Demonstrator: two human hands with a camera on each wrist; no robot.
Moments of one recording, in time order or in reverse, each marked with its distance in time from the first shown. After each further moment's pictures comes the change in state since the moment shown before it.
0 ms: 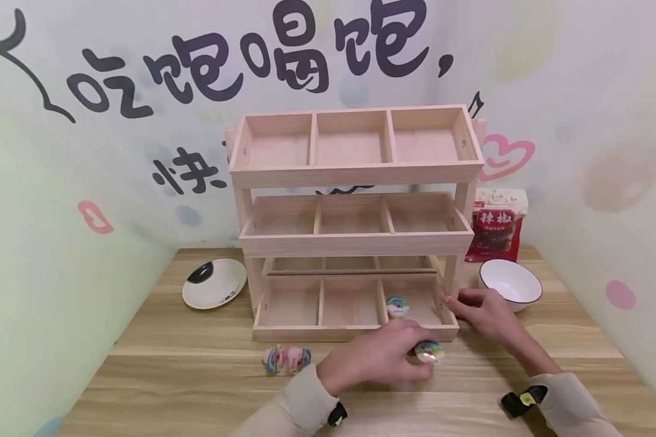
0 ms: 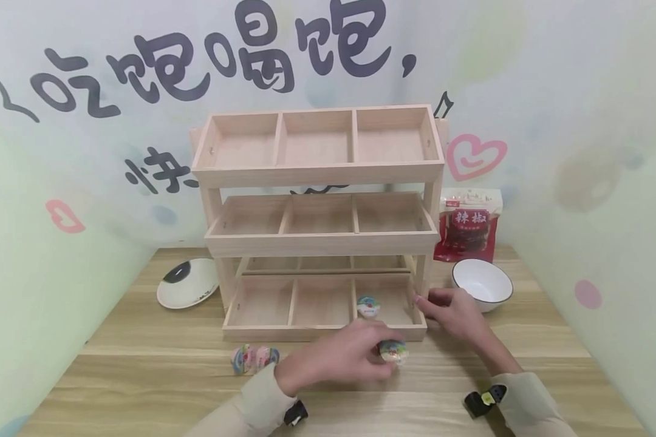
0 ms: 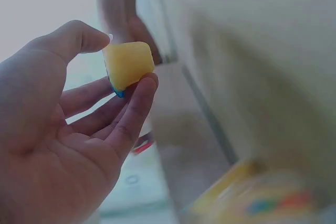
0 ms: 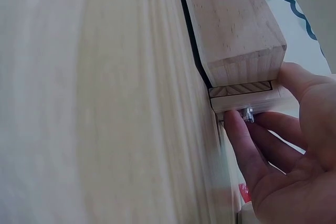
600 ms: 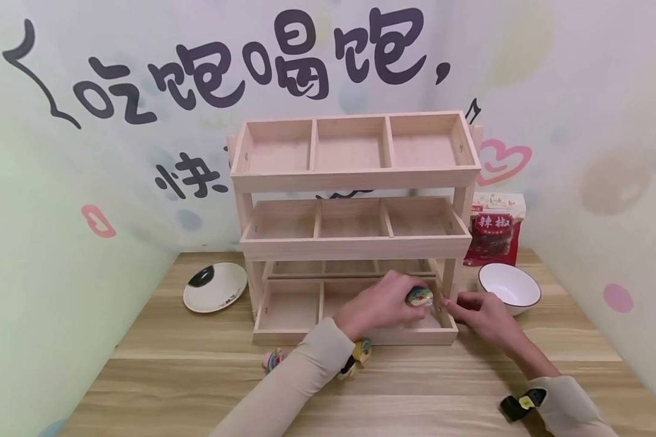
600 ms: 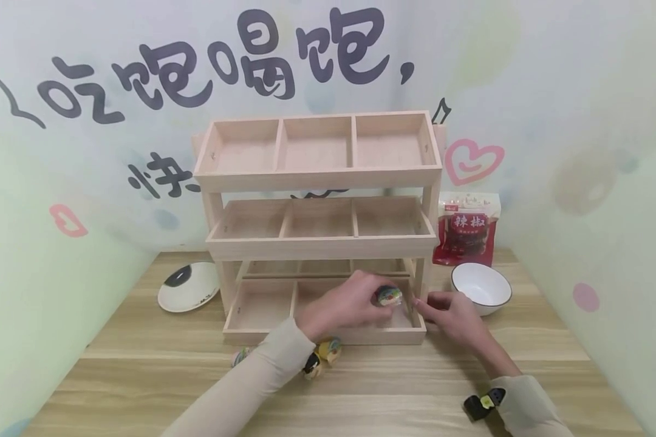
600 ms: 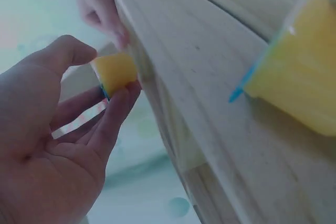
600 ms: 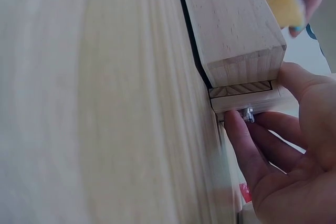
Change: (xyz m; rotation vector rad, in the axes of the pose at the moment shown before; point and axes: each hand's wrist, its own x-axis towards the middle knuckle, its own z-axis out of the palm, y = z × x) left_hand 0.046 -0.037 -0.038 -0.114 0.048 -0.230; right_hand -0.001 0.000 0.000 0.013 -0.004 -0.001
